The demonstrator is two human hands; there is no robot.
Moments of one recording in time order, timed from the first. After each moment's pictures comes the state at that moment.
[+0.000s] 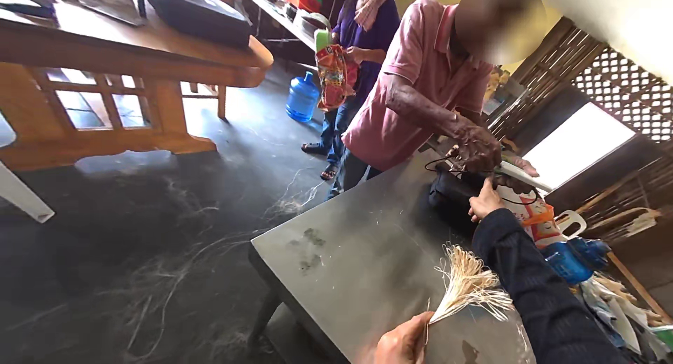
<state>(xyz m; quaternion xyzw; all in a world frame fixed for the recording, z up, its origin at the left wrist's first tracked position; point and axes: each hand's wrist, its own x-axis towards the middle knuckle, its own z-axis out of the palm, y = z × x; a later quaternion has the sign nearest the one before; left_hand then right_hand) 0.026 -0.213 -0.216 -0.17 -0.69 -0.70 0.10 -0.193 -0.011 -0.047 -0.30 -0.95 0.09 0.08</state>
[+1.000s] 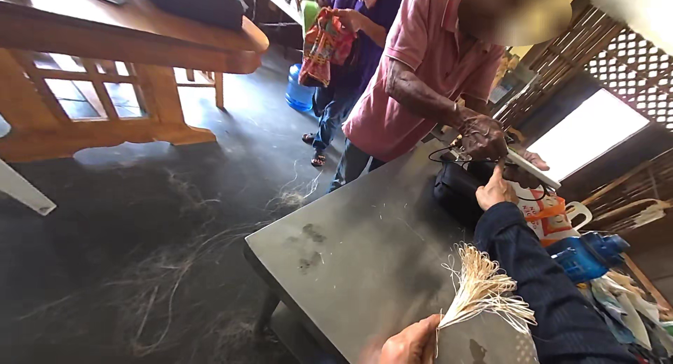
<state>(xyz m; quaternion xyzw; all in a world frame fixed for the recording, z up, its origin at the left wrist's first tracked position) 0.025 -0.213 -0.221 -0.20 -0.67 -0.71 0.12 -0.201 -0.020 -0.048 -0.31 -0.94 -0.05 0.14</state>
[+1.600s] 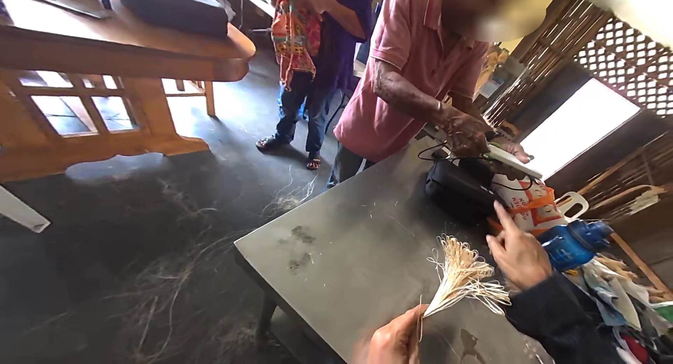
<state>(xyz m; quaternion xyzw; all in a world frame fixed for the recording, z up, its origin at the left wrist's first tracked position) 0.026 -0.211 -0.220 -0.18 -0.69 -0.69 0.13 -0.046 -0.007 -0.057 -0.13 -0.98 -0.02 0.12</state>
